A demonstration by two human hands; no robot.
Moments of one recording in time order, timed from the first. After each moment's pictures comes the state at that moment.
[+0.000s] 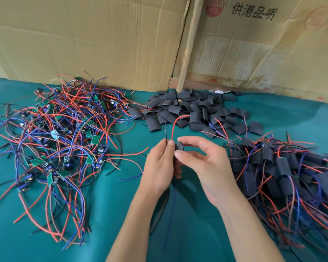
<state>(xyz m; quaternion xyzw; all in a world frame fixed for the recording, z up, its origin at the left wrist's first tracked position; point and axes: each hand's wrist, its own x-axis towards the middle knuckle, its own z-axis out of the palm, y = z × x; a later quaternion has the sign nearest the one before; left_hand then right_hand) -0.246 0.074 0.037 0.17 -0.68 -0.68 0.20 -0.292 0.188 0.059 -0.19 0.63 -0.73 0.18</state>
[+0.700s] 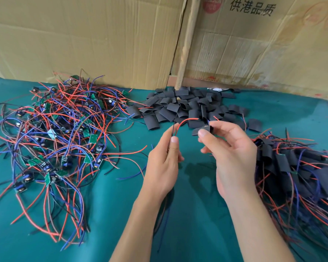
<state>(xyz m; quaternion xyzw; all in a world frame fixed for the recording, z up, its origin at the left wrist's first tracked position) -0.247 0.079 0.028 0.09 -0.74 -0.60 0.28 -0.301 0.200 0.075 -0.13 0.61 -0.78 -0.02</state>
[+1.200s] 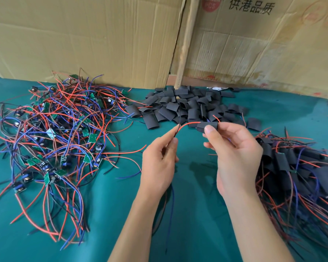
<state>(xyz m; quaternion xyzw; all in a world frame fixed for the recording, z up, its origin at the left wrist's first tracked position) -0.248 0.074 0.029 0.14 -0.73 -0.60 0.30 -0.303 0.199 0.071 -0.09 0.59 -0.80 -0.08</state>
